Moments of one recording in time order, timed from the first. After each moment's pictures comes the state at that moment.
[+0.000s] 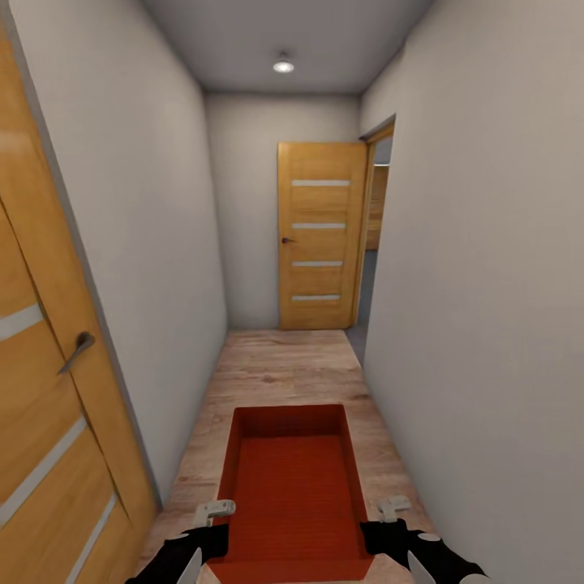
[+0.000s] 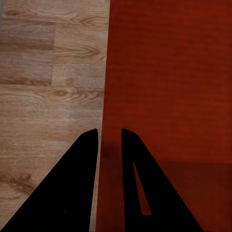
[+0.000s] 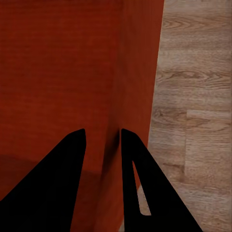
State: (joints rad) left arm -0.43 -0.09 0.08 -0.44 0.02 0.24 0.03; right arm -0.55 -0.01 -0.05 -0.16 0.07 -0.01 0.29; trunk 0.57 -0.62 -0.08
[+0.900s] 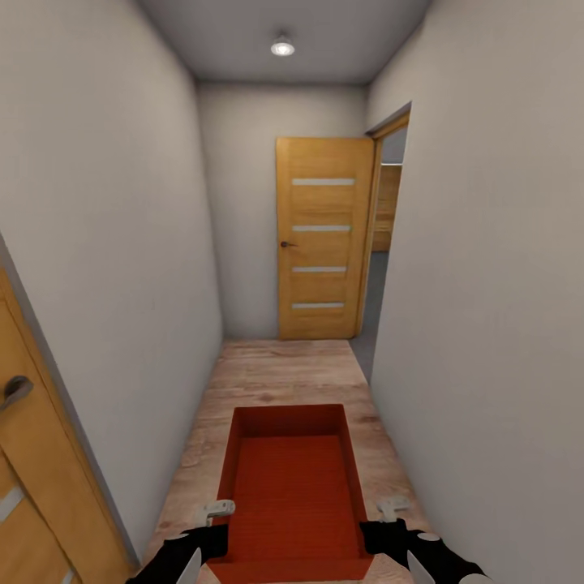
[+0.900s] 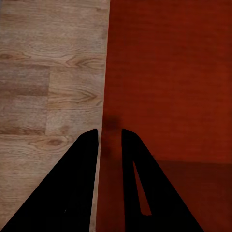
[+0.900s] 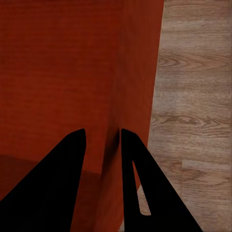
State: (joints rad) left arm -0.43 -0.09 0.08 -0.44 0.02 0.23 0.03; right arm -0.55 -0.01 -0.05 -0.16 0.07 -0.01 0.29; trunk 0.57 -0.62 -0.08
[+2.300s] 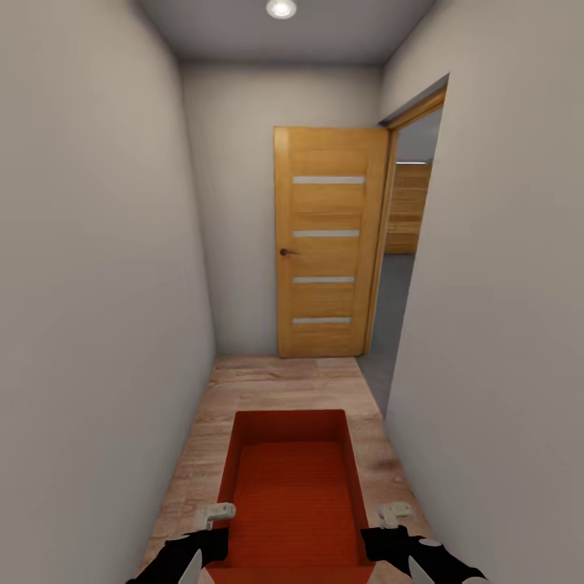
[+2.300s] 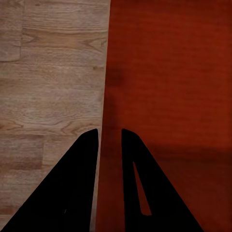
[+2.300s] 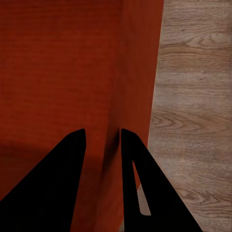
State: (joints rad) left arm -0.43 -0.09 0.07 -0.44 0.02 0.26 0.03; right arm -0.55 -0.02 -0.05 -0.13 0.05 -0.02 0.29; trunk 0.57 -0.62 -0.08
